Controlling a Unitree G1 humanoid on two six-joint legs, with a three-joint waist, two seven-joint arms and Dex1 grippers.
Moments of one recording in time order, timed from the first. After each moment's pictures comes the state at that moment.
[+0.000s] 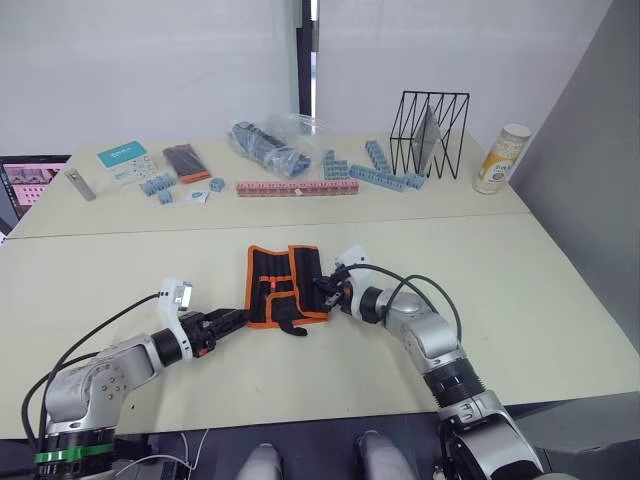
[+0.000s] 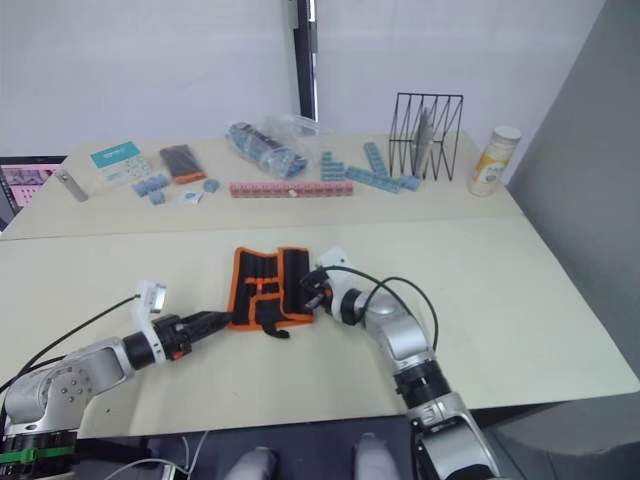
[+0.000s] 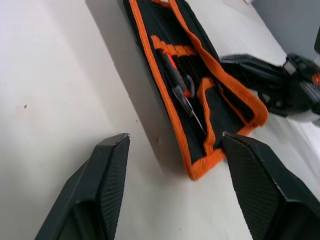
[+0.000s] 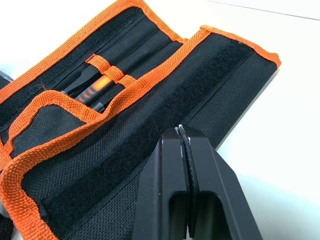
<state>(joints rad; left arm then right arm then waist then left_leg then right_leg) -0.15 0.52 0.31 -0.10 -0.76 0.94 -0.65 -0.57 -0.15 0.23 0.24 0.17 0.46 0.57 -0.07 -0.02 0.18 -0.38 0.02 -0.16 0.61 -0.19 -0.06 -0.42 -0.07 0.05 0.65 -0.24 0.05</state>
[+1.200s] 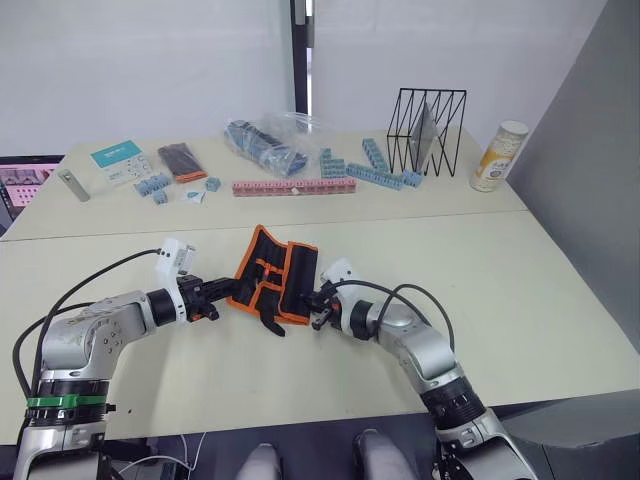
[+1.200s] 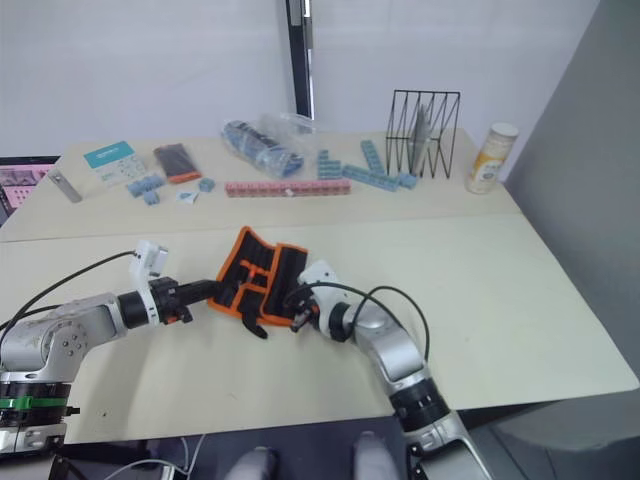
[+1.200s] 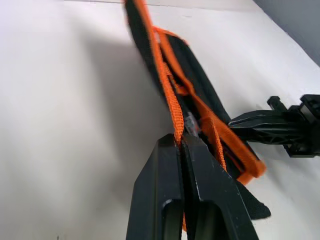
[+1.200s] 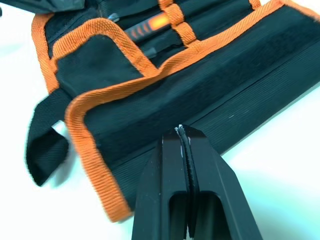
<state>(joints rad) -0.36 0.71 0.15 0.00 -0.66 0.86 -0.84 -0.46 -0.11 0.30 0.00 0.14 0.61 0.56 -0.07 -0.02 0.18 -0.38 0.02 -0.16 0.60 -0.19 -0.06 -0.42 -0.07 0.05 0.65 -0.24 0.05</state>
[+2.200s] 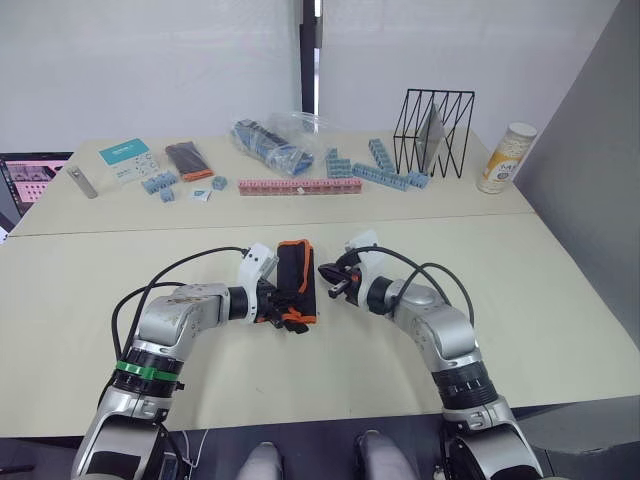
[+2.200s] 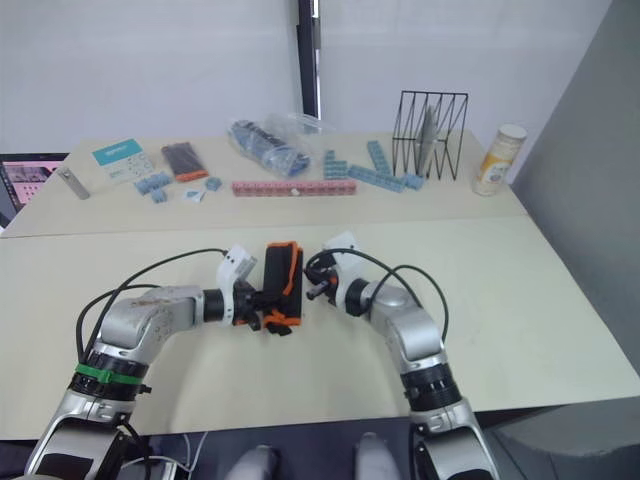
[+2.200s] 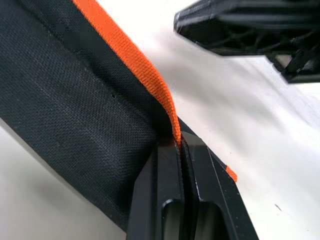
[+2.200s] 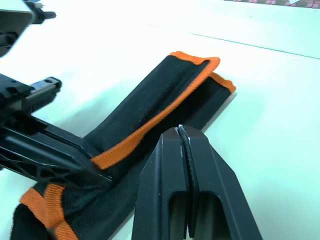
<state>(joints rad) -0.54 0.49 -0.12 0.06 -0.46 0.87 -0.78 -0.55 -0.11 0.15 0.01 0.22 0.66 0.52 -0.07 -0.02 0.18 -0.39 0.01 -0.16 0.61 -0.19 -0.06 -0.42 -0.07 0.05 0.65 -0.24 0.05</state>
